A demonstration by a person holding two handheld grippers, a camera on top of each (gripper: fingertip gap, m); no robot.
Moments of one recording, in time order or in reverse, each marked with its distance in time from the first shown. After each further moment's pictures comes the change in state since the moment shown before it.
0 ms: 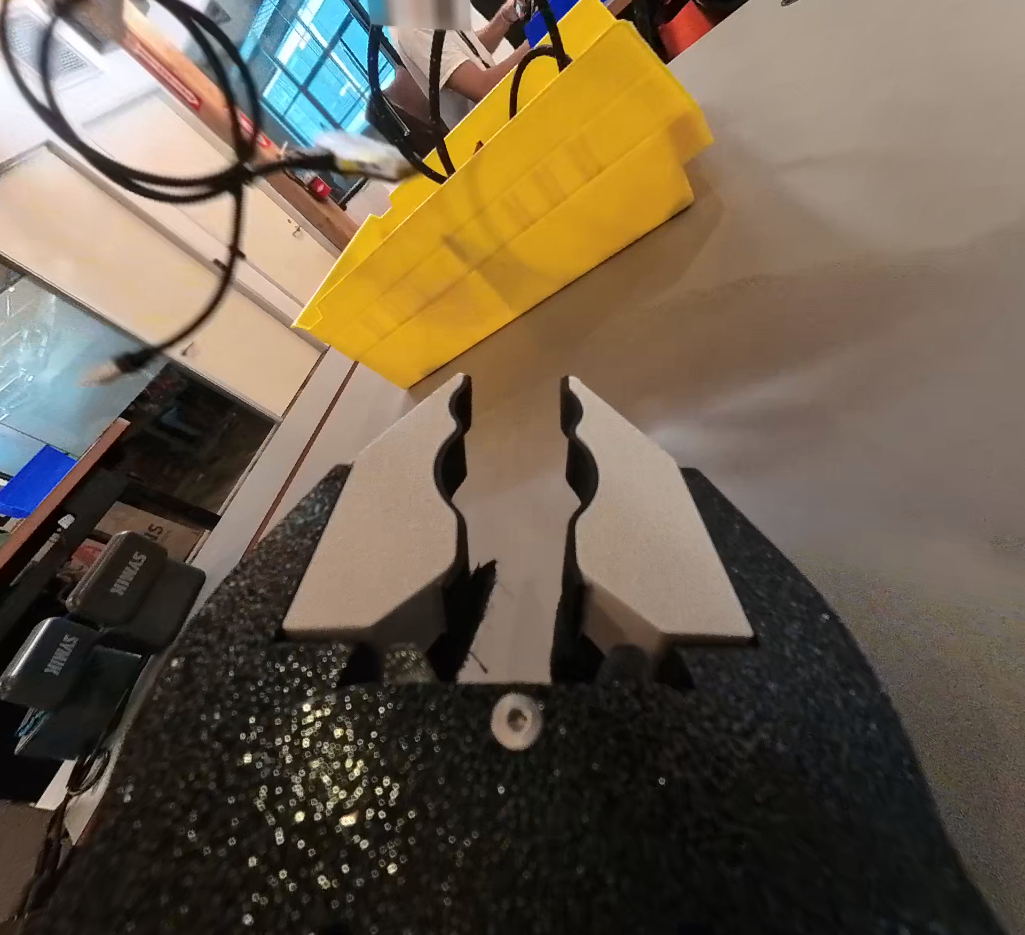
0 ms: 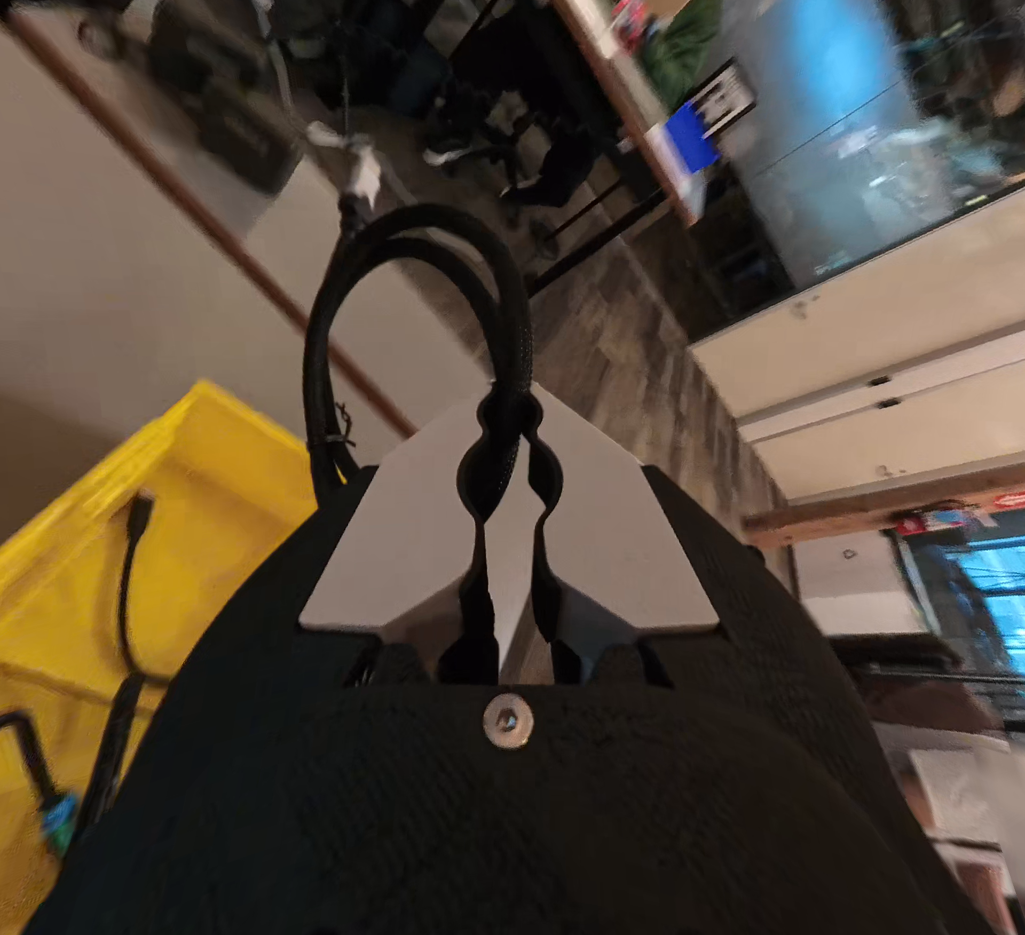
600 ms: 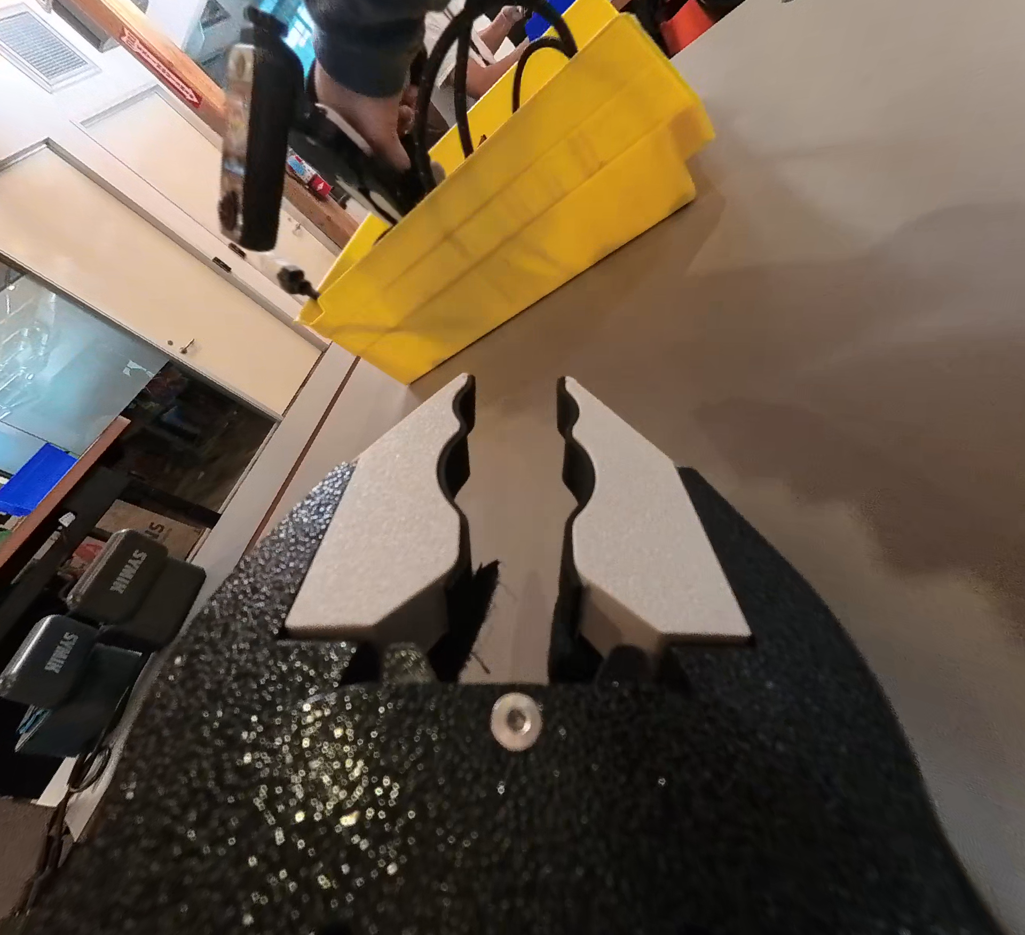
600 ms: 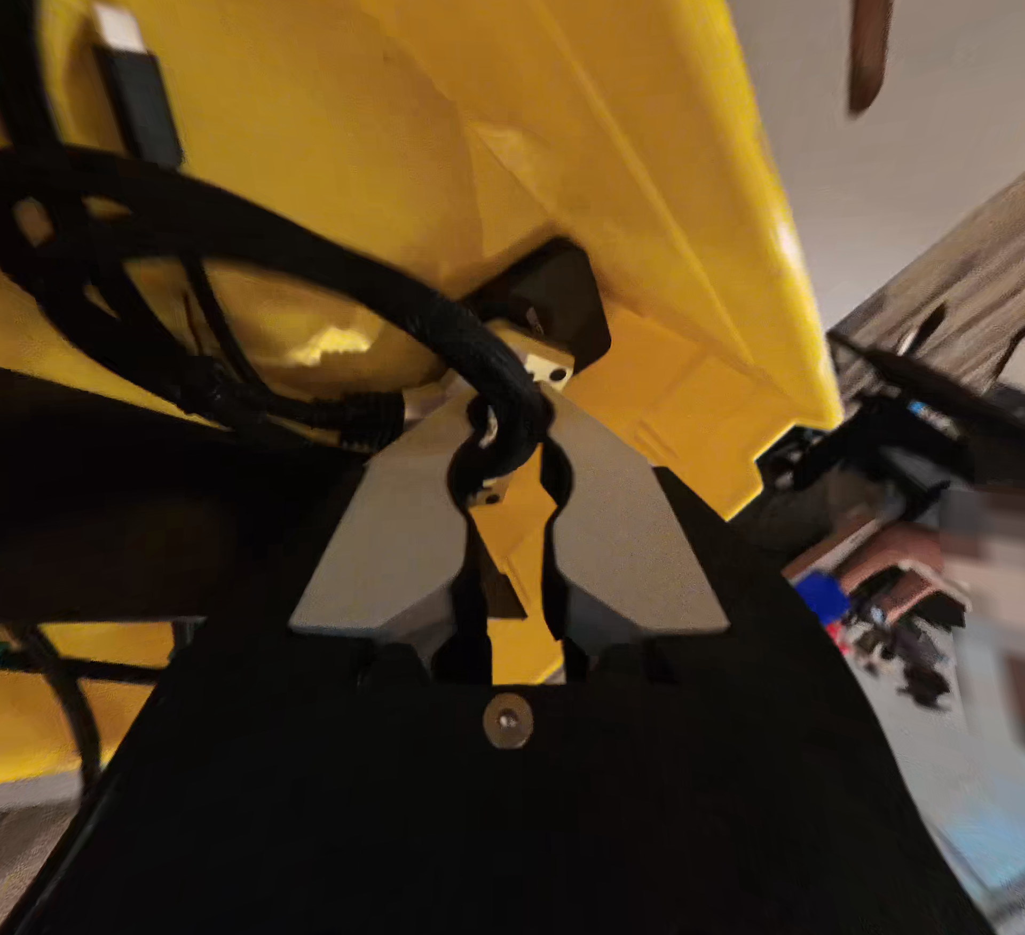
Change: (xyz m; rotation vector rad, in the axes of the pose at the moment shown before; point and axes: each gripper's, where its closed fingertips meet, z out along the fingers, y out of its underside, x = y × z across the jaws) left arm -0.001 0.002 0.000 -0.003 -0.001 -0.001; right arm -0.149 0.207 0.038 -0.966 -0.497 -0.177
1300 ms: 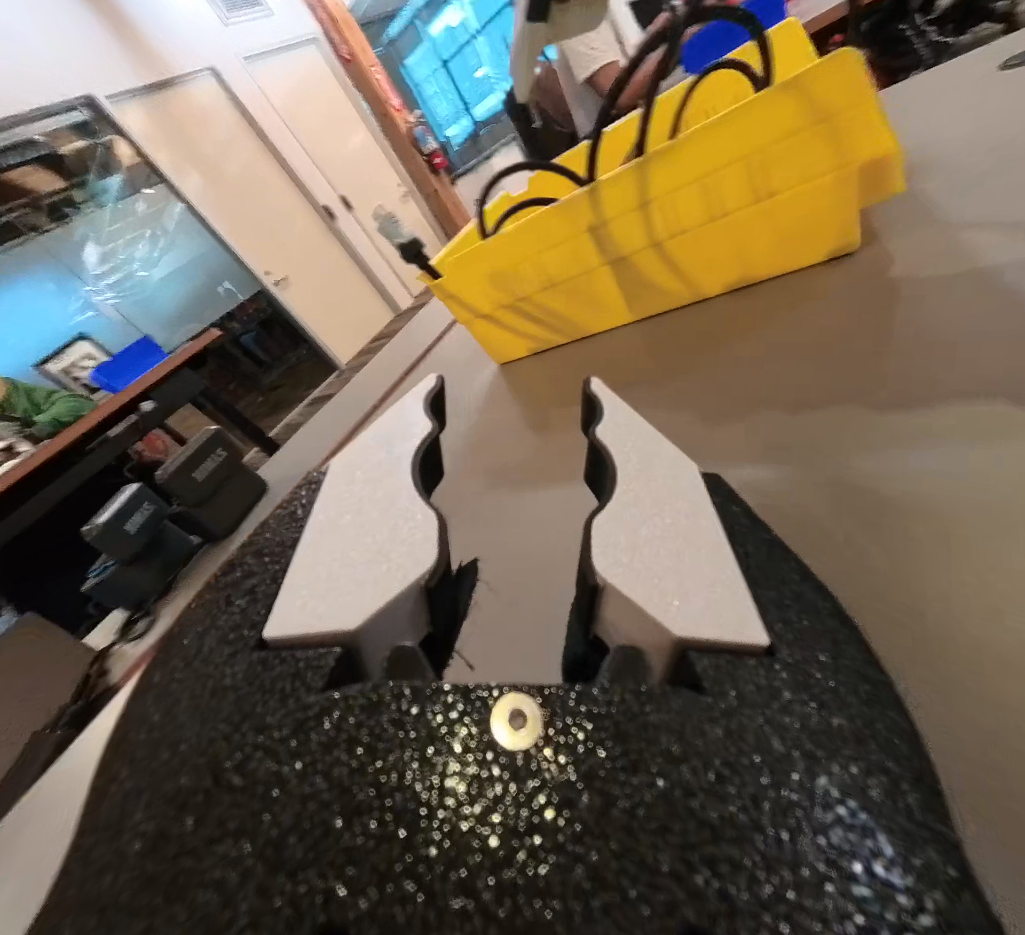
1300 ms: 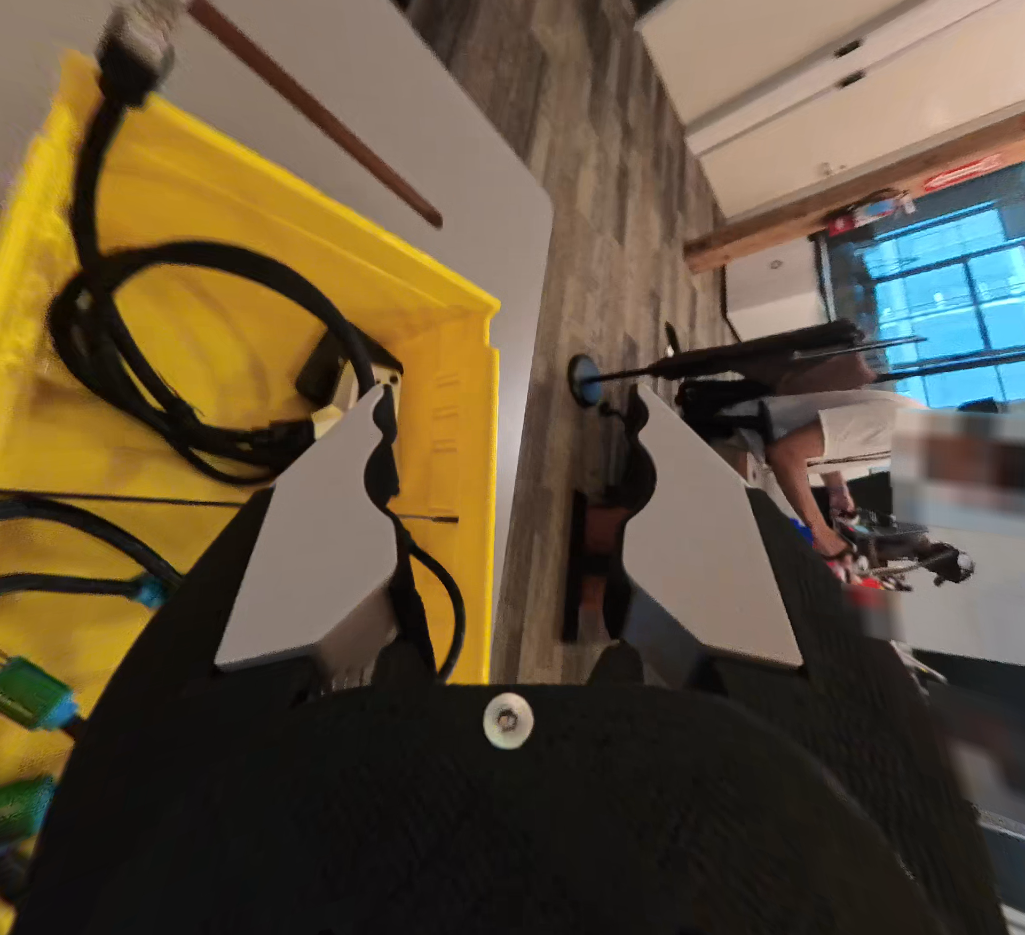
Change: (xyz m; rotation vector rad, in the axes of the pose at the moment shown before) left arm -0.052 0.009 -0.012 0.006 -0.234 -0.172; right arm 0.038 0.038 -0.145 0.435 0.551 0.445
